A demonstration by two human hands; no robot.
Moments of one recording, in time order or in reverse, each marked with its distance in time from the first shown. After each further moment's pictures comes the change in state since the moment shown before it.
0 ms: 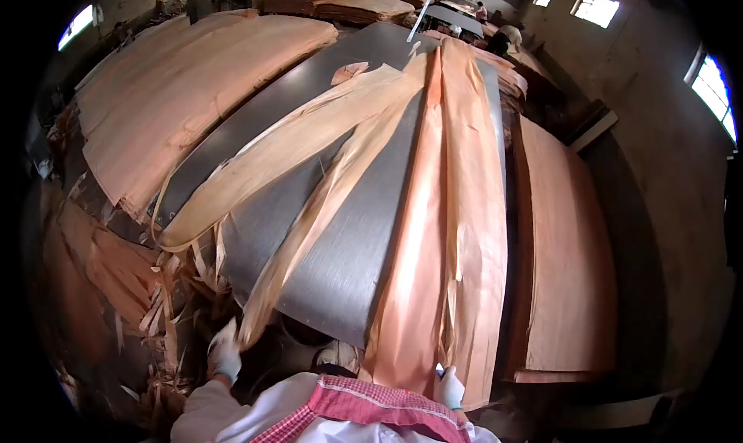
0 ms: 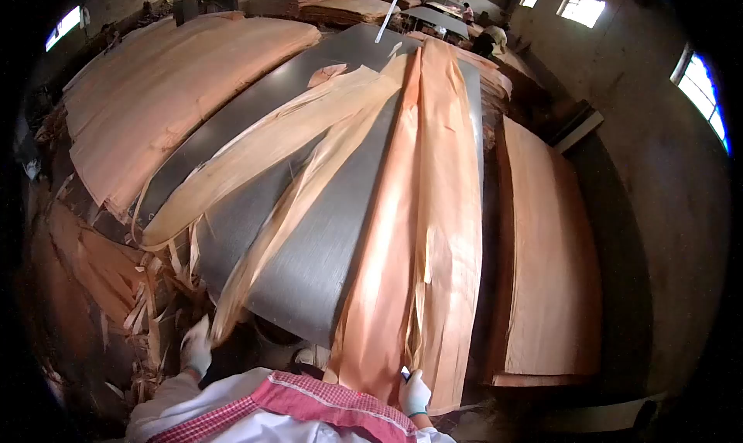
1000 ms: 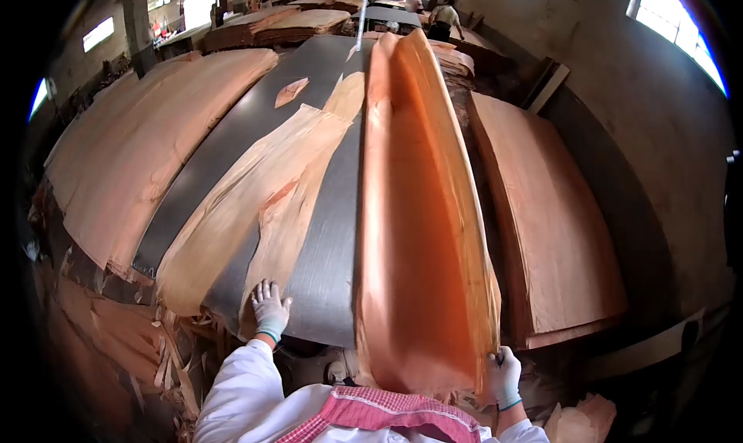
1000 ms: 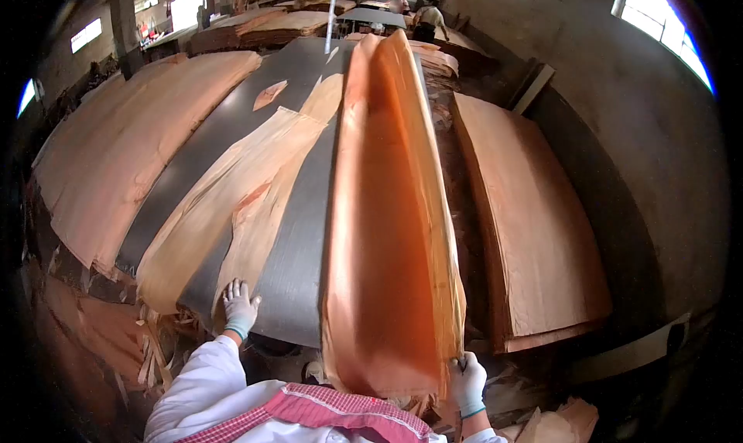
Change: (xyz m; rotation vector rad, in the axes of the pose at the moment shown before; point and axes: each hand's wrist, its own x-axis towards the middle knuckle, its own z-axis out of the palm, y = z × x) left_hand 0.123 0.198 0.065 0.322 0.114 0.367; right_hand -0.050 0.045 -0.134 0.409 0.406 -0.027
